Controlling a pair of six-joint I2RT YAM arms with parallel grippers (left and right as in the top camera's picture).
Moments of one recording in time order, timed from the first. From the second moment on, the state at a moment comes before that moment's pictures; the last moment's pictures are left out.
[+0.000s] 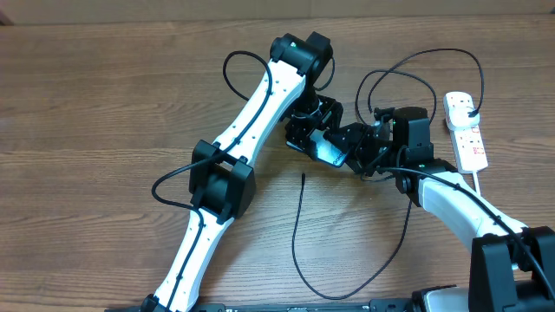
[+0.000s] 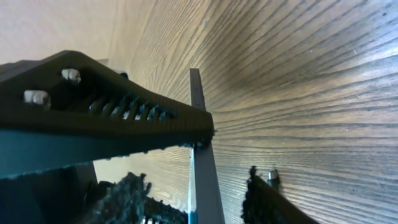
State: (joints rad) left arm -0.56 2.55 2.56 -1.62 0.52 -1.47; right arm 0.16 1.55 0.74 0.05 -0.68 0.99
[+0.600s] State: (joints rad) left arm -0.56 2.55 2.56 -1.62 0.52 -1.48; right arm 0.16 1.55 0.74 0.05 -0.67 0.99
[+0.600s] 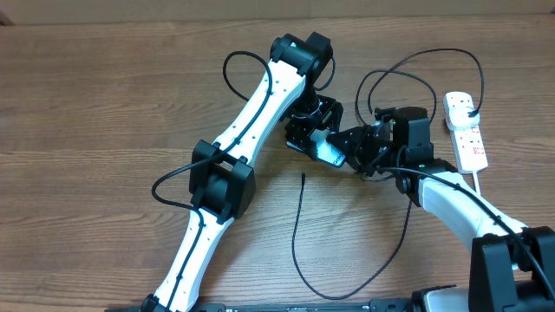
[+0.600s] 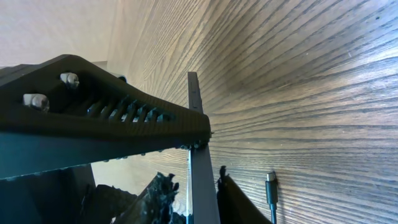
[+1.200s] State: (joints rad) left arm -0.56 2.55 2.56 -1.60 0.51 -1.50; right arm 0.16 1.55 0.74 0.02 -0.66 0.97
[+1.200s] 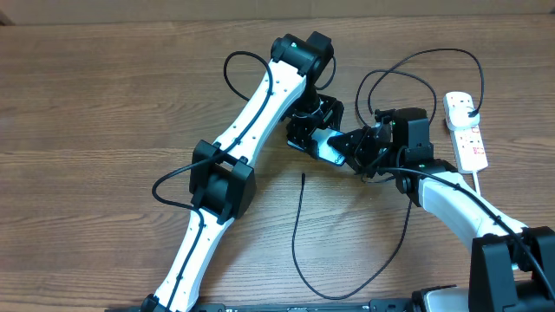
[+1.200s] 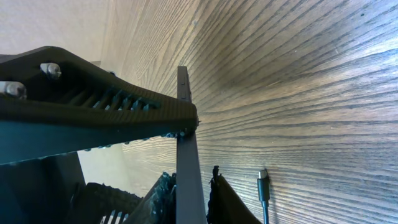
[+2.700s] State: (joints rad) left arm -0.52 2.55 2.56 -1.59 0.55 -1.42; right arm 0.16 1.55 0.74 0.01 -0.64 0.97
